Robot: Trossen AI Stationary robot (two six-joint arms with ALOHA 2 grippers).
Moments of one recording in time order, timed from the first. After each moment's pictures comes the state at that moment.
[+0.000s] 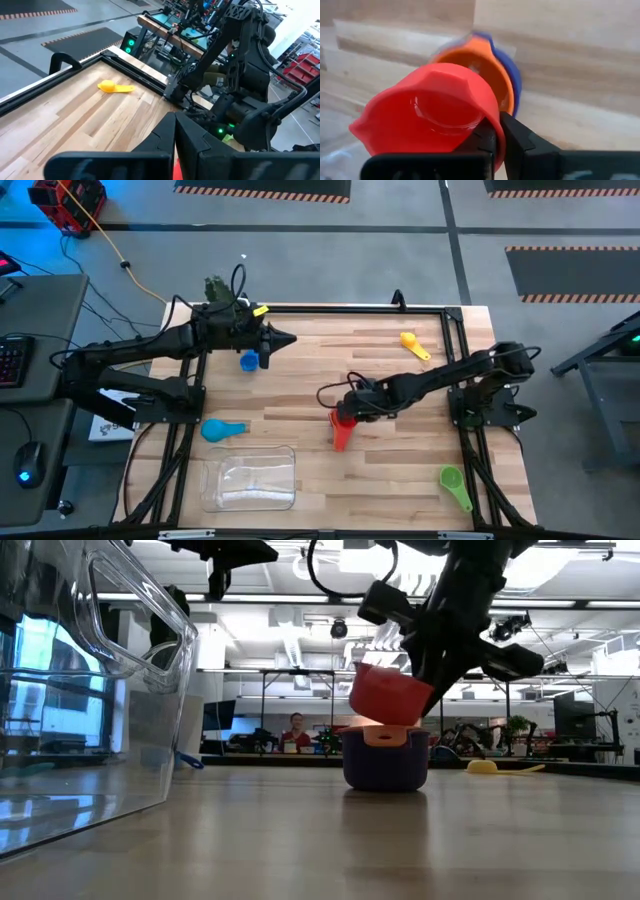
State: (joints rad) left arm 0.30 1.05 0.90 -0.06 0.14 -0.43; right arm 0.17 1.66 1.12 -0.62 0.06 1.59
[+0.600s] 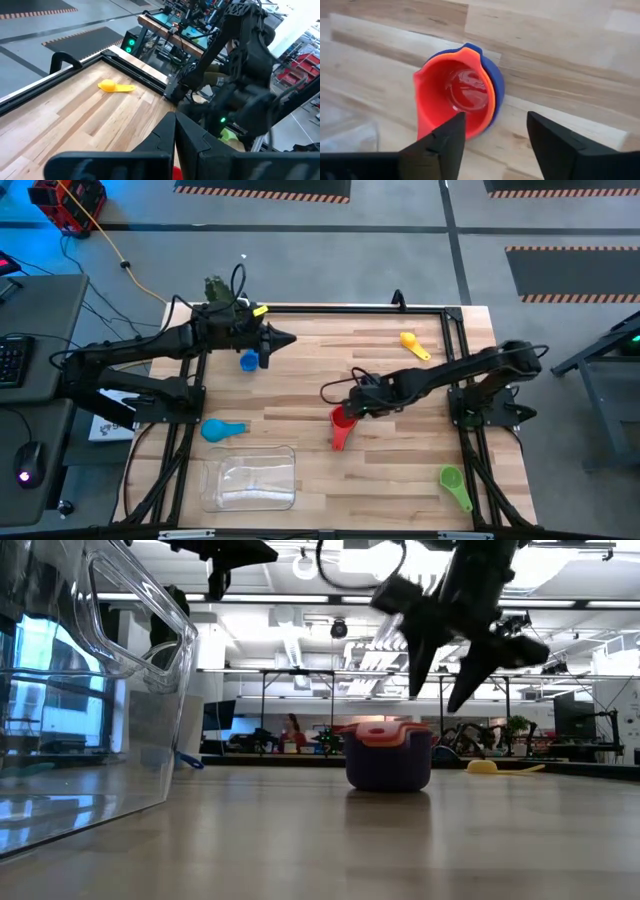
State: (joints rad) left arm 0.31 1.05 0.90 -0.06 0.15 -0.43; right arm 0.16 1.59 1.12 -0.72 0.08 1.48
